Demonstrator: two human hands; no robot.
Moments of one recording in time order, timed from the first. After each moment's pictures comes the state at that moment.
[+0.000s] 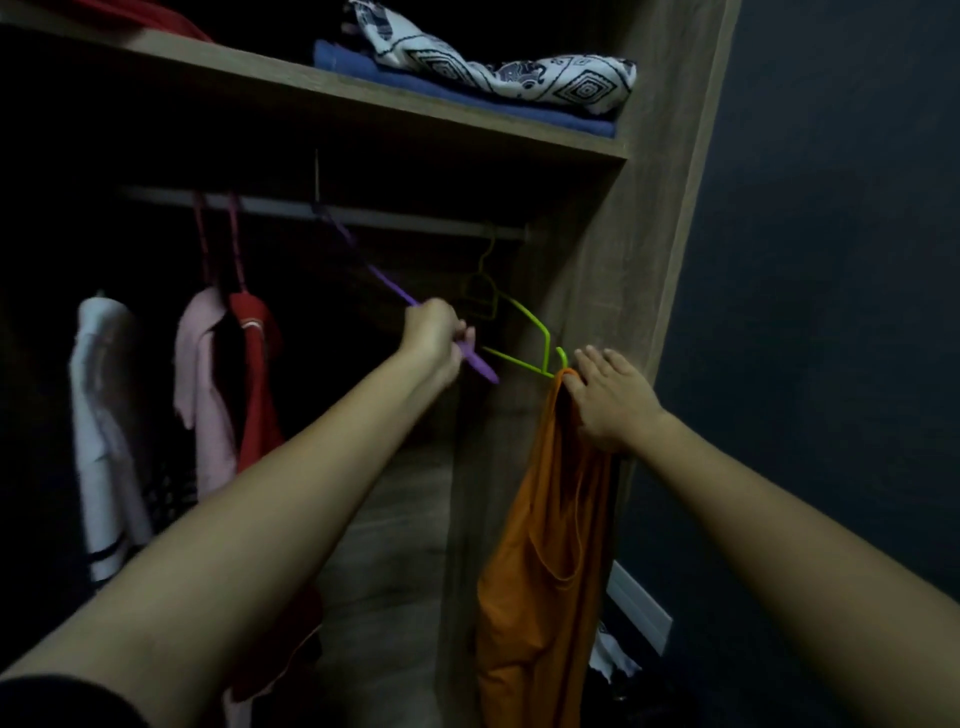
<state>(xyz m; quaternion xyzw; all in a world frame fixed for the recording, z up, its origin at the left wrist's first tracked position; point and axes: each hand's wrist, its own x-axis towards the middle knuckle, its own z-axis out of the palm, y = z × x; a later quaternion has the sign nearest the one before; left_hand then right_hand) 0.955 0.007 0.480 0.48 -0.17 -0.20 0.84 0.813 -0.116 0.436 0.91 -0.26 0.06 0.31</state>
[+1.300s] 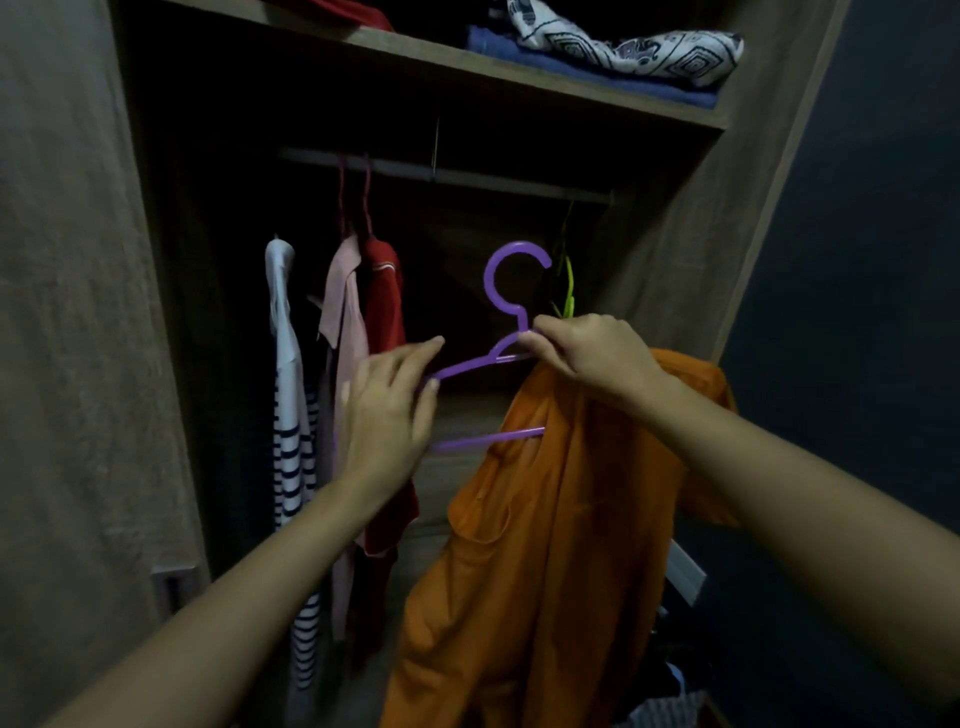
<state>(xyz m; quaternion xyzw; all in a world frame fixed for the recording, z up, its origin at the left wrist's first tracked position) 0.935 0.226 0.347 0.72 -0.41 0.35 0.44 0.823 0.037 0.439 0.94 -0.02 0.30 0.15</state>
